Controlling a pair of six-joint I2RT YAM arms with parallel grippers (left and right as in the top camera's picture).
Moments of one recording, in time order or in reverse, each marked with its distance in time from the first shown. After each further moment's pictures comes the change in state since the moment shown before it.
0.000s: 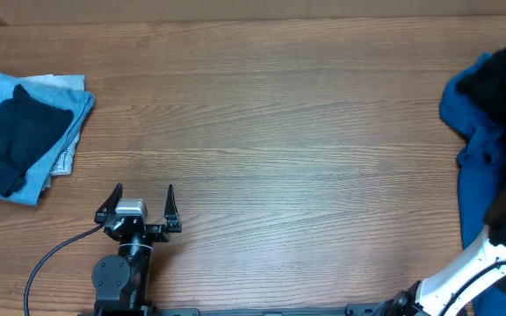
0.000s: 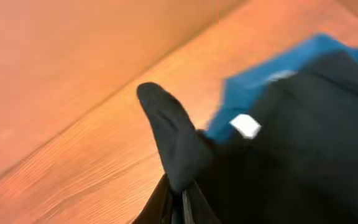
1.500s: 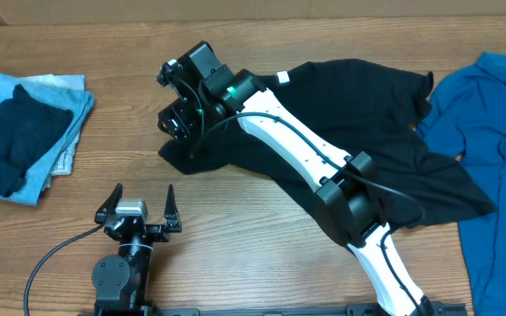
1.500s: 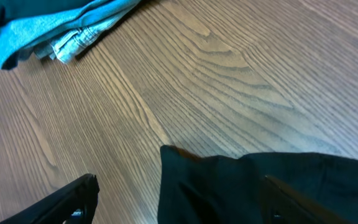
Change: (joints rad) left arm 0.000 0.000 0.000 0.000 0.000 0.000; right arm 1.288 0.279 -0.001 0.185 -0.019 -0.109
